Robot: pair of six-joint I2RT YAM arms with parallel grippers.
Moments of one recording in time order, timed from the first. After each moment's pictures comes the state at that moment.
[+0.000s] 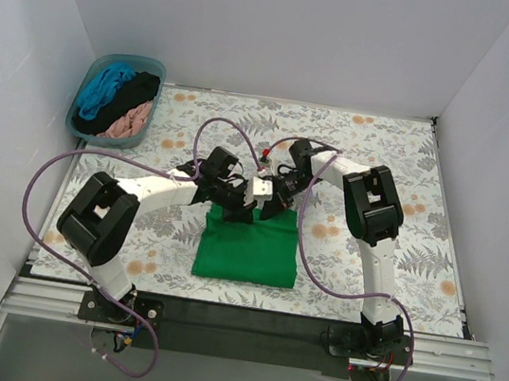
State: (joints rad) left arm -0.58 1.68 0.98 -0.25 0.71 0.61; right arm 0.49 2.30 1.64 -0.84 -1.02 -0.39
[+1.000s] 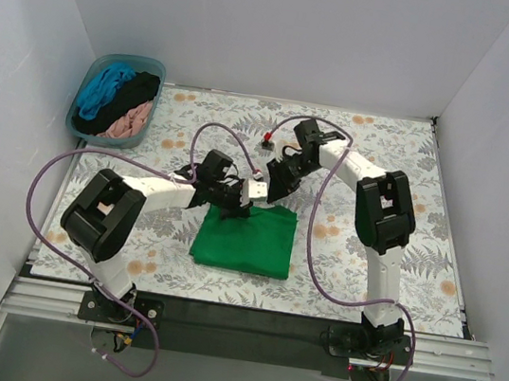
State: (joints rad) left arm -0.54 1.72 0.92 -0.06 0.64 0.67; right arm 0.49 2.20 1.68 -0.84 -0.82 -0.42
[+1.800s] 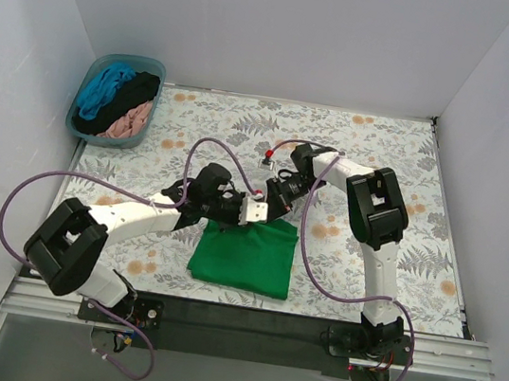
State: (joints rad) left arm -0.68 1.46 0.76 -0.03 0.56 0.71; right arm 0.49 2.24 1.59 -0.97 -1.20 -0.51
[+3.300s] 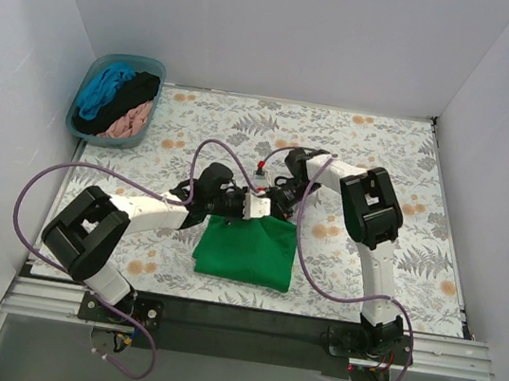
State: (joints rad) left arm -0.66 1.55 0.74 0.20 0.47 0.75; right arm 0.52 2.28 1.57 -0.99 -1.06 -0.47
